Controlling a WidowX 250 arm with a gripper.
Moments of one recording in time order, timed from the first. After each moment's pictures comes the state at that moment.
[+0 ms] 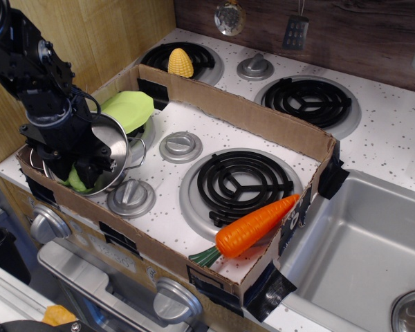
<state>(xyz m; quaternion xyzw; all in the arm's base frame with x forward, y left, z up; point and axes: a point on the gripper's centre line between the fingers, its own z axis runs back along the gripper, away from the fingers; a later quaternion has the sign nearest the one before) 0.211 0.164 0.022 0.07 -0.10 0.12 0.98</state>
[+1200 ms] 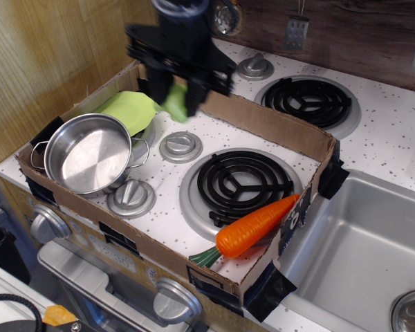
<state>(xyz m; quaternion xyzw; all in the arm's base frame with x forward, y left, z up) 0.281 0.045 0.110 0.09 -0.10 0.06 0.99</state>
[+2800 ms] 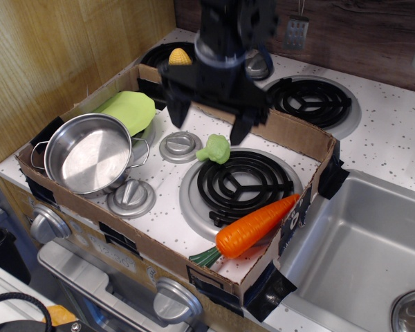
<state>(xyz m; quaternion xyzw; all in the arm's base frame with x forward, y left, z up) 0.279 0.018 0.103 0.12 -0.14 0.12 0.98</state>
